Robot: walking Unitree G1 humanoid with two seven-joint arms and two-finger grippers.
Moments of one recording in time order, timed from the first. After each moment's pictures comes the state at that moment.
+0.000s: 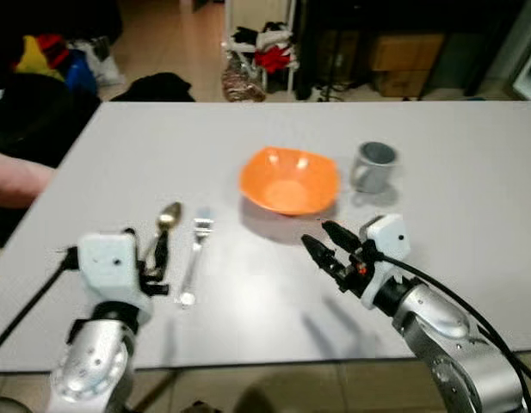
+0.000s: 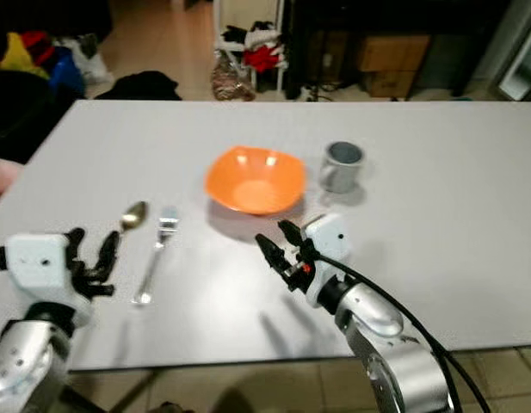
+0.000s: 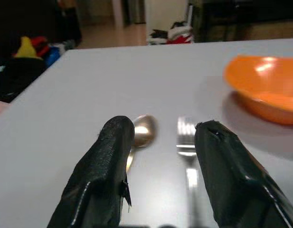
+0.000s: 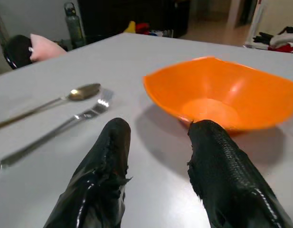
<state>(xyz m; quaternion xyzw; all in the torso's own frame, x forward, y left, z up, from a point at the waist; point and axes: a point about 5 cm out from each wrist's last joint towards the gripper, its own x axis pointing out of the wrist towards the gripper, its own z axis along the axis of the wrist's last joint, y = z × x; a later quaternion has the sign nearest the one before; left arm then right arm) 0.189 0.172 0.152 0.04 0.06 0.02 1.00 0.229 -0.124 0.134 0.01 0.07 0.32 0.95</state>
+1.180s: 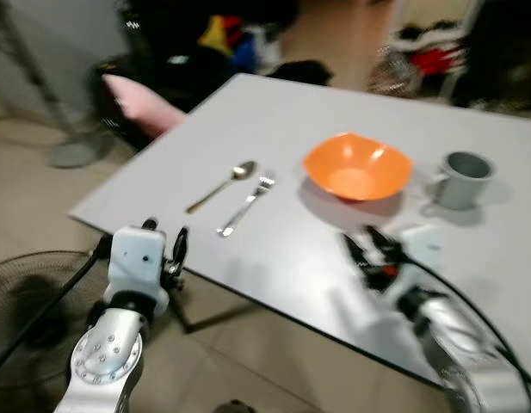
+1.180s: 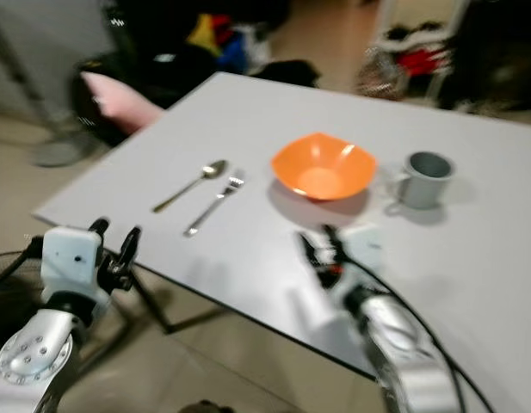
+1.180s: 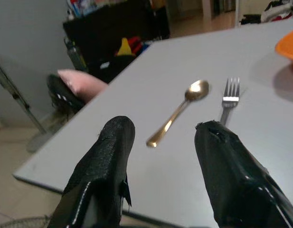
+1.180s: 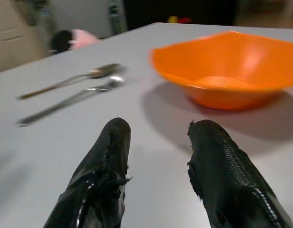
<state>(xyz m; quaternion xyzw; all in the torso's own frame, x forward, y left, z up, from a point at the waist) 0.207 0.164 0.144 0.10 0.03 -0.04 0.99 0.224 -0.171 0.113 0.01 0.08 0.14 0.99</state>
